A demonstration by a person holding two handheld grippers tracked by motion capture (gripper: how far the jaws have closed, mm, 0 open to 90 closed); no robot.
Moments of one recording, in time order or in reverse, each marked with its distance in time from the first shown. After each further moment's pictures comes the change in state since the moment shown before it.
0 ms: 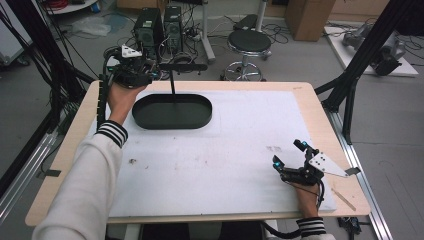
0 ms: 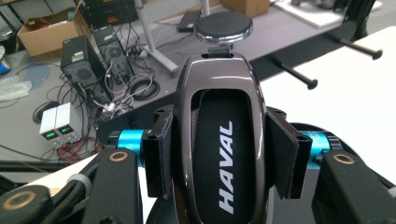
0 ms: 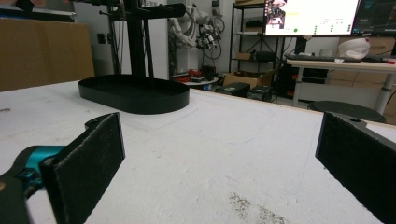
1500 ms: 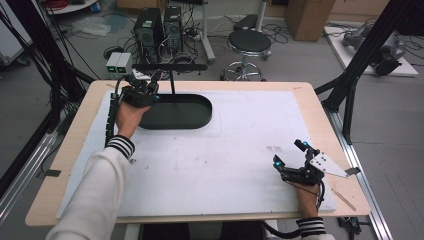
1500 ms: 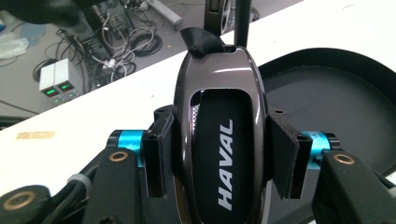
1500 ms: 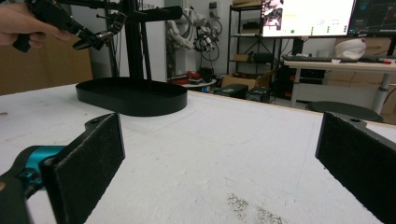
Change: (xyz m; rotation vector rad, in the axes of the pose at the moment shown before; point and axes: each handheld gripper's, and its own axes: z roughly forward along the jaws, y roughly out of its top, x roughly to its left) left arm -0.012 -0.059 0.032 0.170 0.018 0.013; right arm -0.001 0.000 -0.001 -0.014 -0.014 0.000
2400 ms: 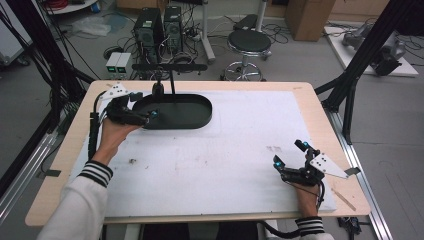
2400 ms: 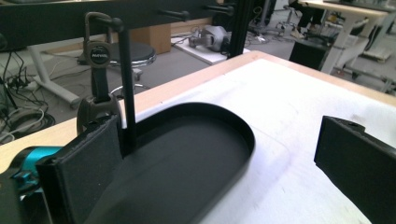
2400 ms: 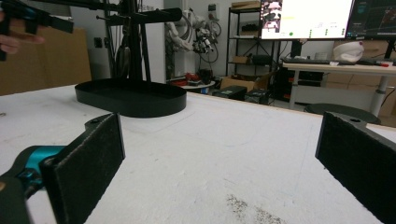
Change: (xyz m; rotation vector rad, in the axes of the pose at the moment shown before) left arm 0.008 -0.049 -0.053 -0.381 -0.454 -0.026; right arm 0.000 0.000 -0.001 -0.011 -0.003 -0.011
